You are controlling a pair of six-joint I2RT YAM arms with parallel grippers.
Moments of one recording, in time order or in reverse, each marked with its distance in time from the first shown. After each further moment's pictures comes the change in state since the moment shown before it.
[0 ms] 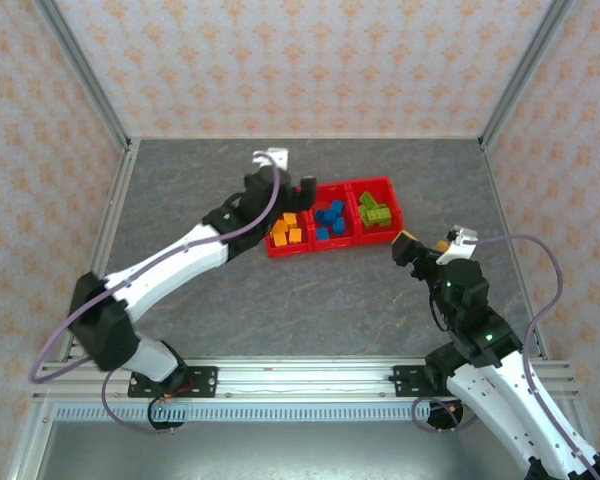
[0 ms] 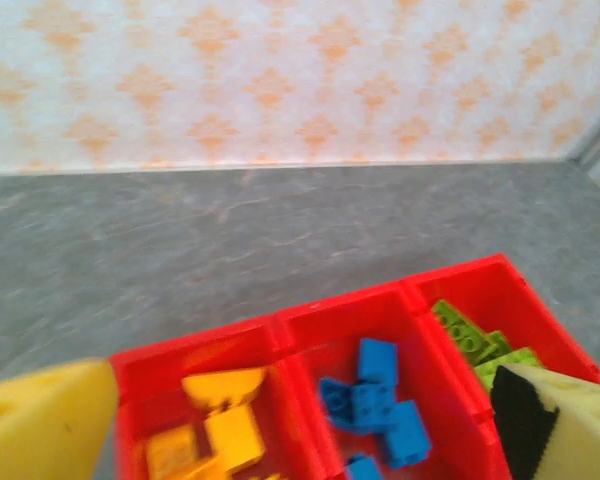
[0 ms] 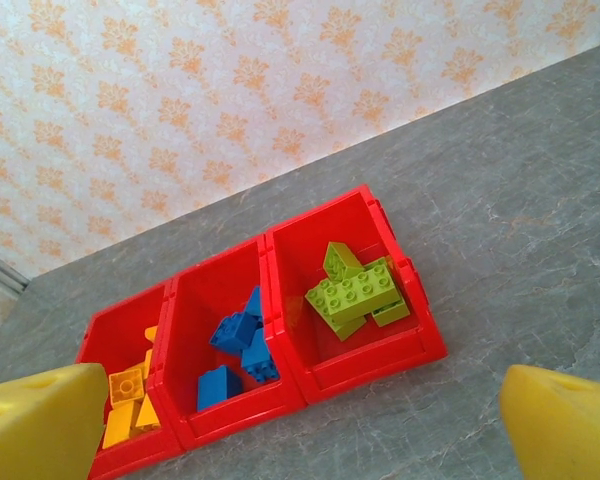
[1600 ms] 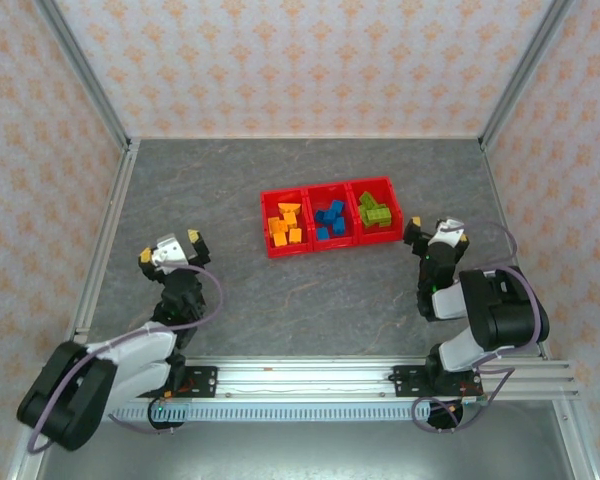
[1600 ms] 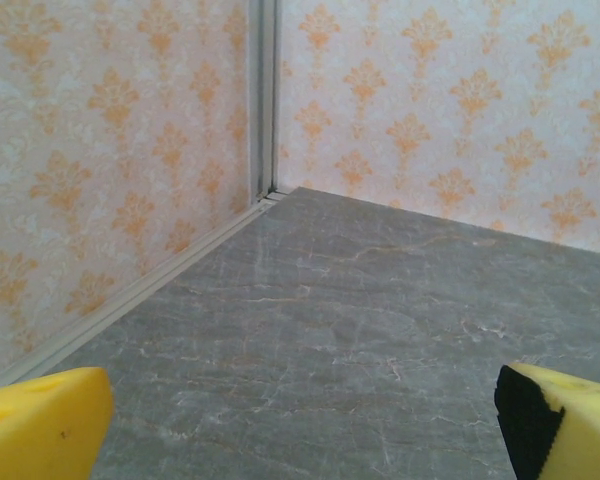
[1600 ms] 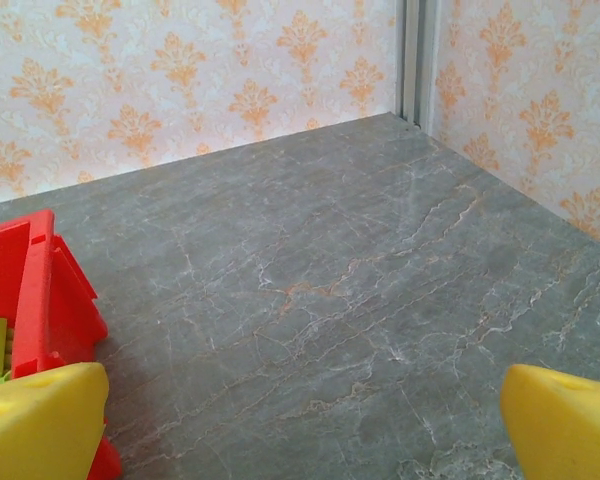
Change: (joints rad) left arm 0.342 -0.368 -1.111 1.128 -0.382 0.285; right arm -0.382 1.113 -0.343 1.557 0.042 -0.372
